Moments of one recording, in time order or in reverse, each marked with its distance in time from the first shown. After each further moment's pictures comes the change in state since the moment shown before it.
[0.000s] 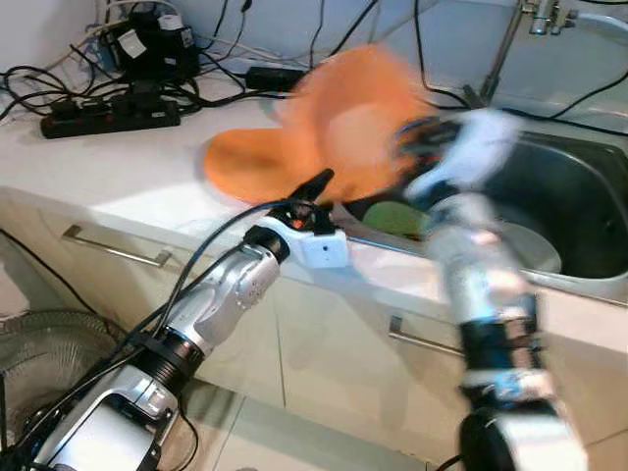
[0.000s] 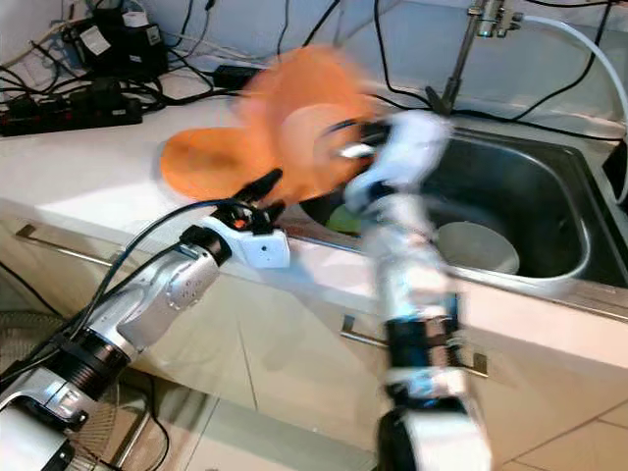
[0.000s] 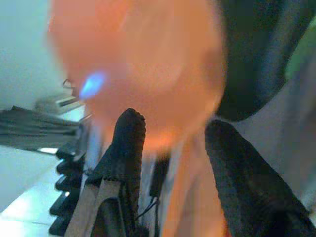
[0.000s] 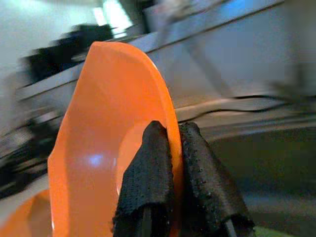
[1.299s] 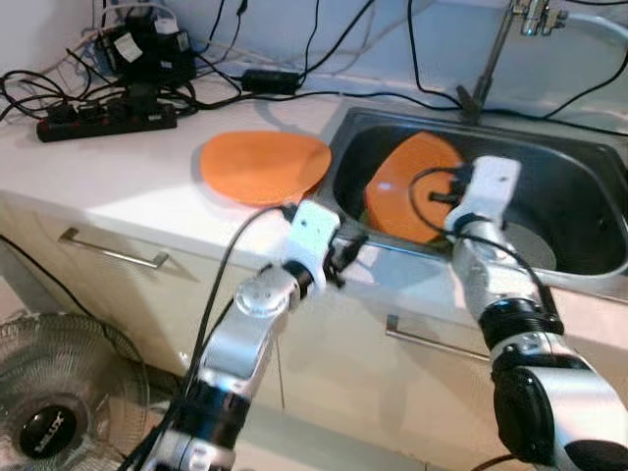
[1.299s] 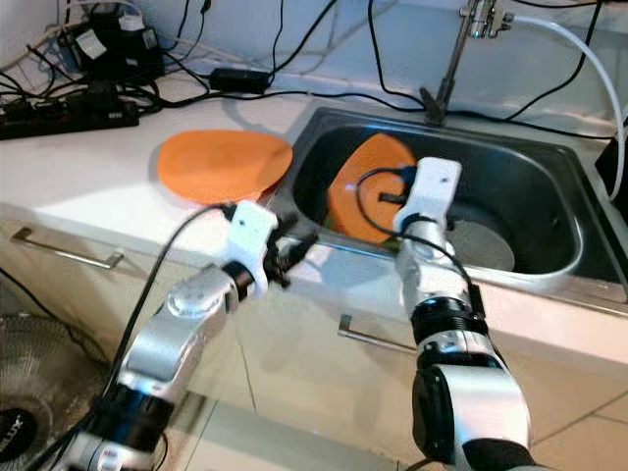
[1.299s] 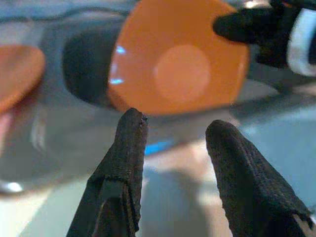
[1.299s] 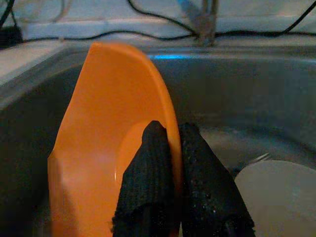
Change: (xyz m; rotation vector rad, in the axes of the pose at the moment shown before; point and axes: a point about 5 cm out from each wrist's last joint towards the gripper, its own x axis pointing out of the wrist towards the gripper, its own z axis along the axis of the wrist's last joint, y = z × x) left arm -0.013 -0.039 0.044 -1.348 0.124 -0.232; right arm 0.005 -0.064 -0.061 -0.317 0.273 -0.218
